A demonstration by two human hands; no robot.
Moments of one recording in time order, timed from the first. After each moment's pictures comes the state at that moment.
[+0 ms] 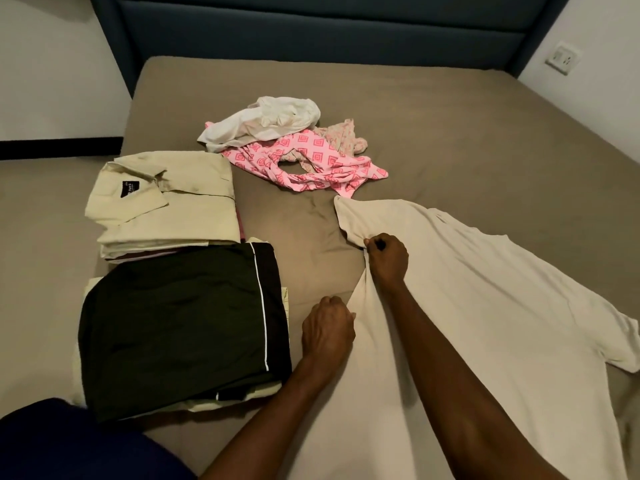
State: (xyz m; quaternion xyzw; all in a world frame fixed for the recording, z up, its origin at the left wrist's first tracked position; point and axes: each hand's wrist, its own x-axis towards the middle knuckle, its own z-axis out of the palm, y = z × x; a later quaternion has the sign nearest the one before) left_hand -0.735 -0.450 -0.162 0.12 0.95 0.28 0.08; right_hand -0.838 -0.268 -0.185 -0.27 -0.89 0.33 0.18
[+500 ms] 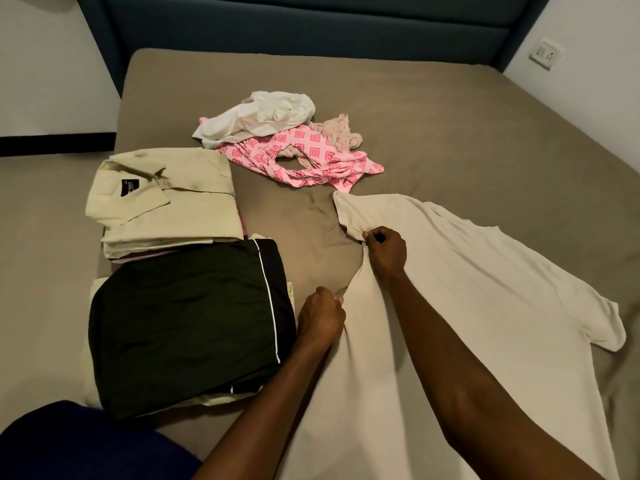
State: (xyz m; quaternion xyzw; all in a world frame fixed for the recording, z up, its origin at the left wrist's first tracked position) left_hand -0.763 -0.466 -0.155 0.03 0.91 0.34 0.23; right_hand -0.837 -0.268 -0.184 -0.27 -0.88 0.35 0.18
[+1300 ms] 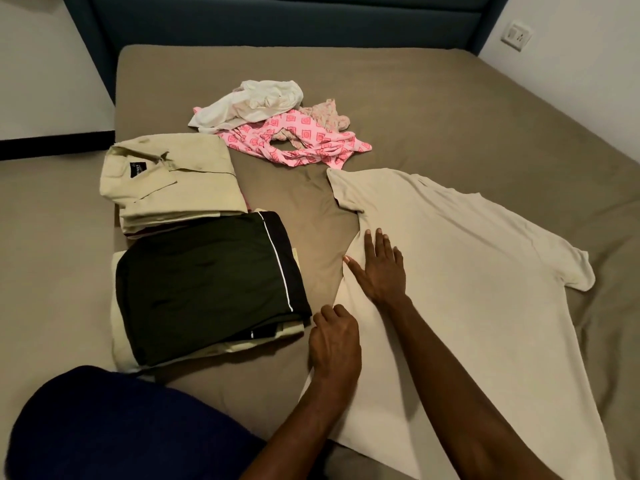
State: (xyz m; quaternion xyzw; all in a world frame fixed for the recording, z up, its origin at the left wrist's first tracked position) left_hand -0.618 -0.506 -0.151 0.17 0.97 0.17 0.09; right_hand -0.709 -0.332 -0.203 -0.20 -0.98 0.07 0.04
